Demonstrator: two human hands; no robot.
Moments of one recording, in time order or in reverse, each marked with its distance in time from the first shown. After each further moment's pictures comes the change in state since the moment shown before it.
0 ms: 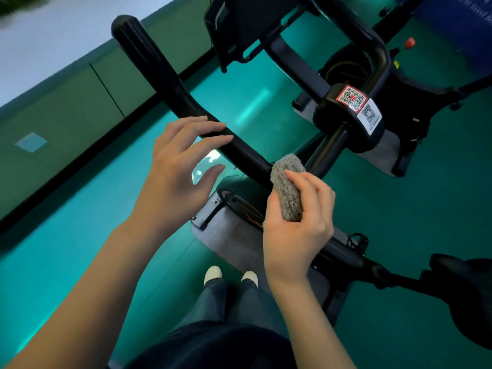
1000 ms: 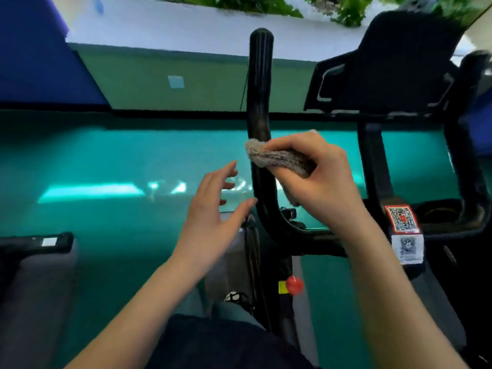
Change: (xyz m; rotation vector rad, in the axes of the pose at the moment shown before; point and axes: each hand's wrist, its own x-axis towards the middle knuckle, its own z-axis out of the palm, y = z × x) left_hand -0.020 0.099 0.096 -0.210 0.647 -0.916; right_hand 0.163 -0.008 0.036 0.365 -1.349 -0.710
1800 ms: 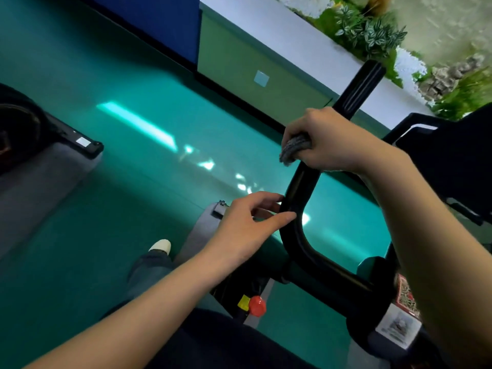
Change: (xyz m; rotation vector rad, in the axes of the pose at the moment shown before) left_hand -0.037 0.009 0.054 -0.589 0.271 -0.425; right_hand 0.100 -0.020 0.026 -0.663 -0.874 -0.569
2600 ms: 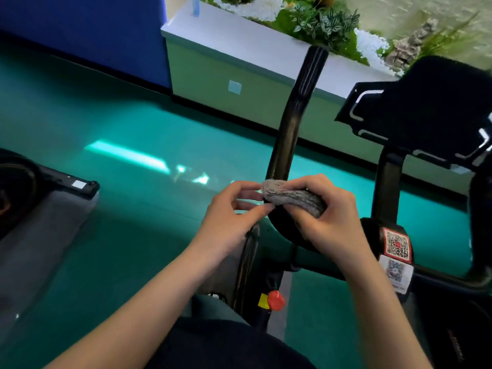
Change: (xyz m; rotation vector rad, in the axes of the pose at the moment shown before) left_hand -0.015 0.018 -0.009 0.137 -0.024 0.041; right_hand -0.121 -0.055 0.090 0.714 0.684 0.292
